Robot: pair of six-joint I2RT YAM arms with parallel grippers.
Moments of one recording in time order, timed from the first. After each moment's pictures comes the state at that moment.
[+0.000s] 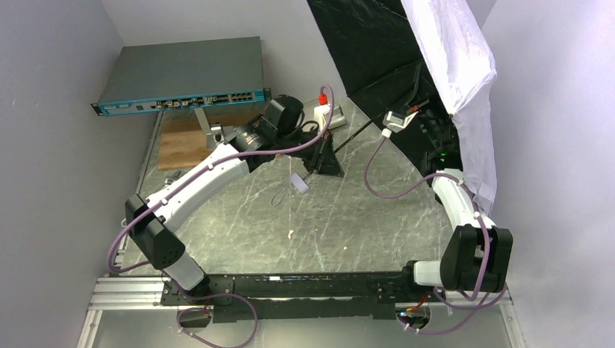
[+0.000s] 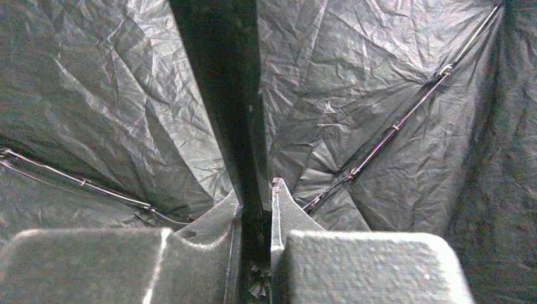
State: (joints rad) left arm -0.78 1.60 1.66 -0.54 0.71 -0.33; right arm -0.08 1.32 0.95 0.90 -0.60 -1.51
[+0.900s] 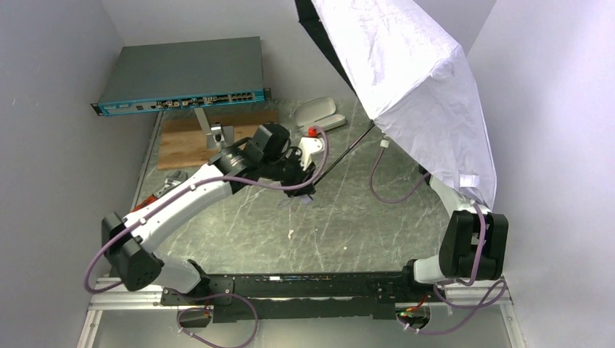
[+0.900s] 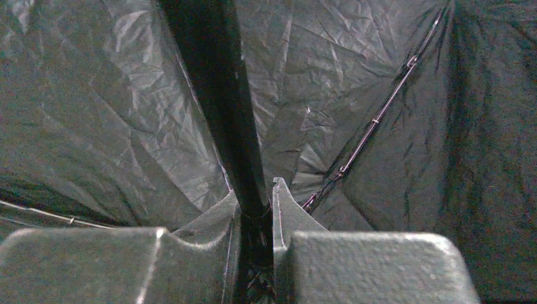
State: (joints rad) left arm -0.80 1.43 1.39 -0.67 0.48 0.13; right arm -0.10 1.40 0.93 0.94 -0.76 -1.62
